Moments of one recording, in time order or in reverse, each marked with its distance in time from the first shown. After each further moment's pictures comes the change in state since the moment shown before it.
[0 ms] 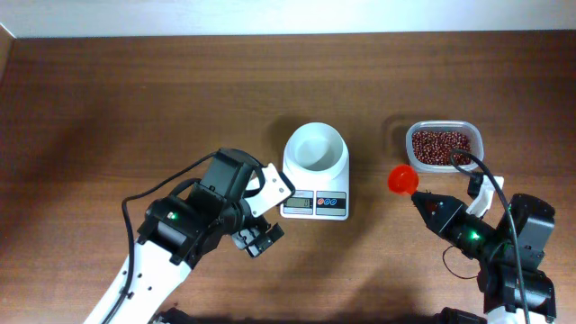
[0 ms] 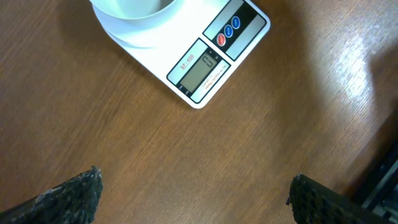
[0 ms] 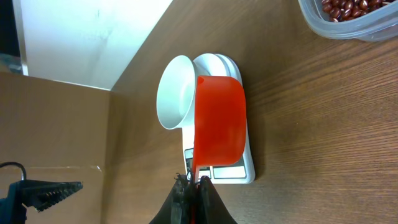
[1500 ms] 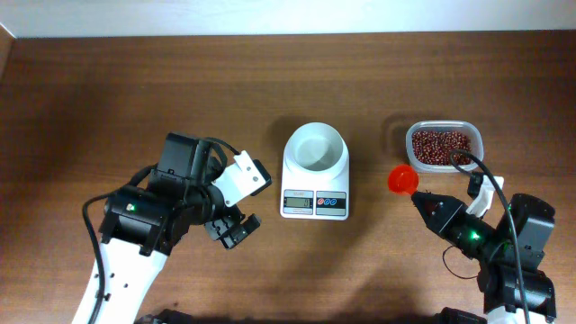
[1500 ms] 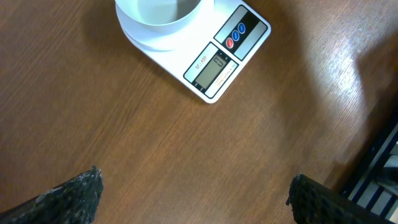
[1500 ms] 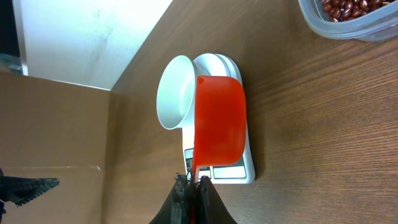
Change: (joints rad) left arm 0.218 -0.002 0.119 -0.135 0.154 0.207; right arm 0.000 0.000 0.000 0.000 0.000 0.000
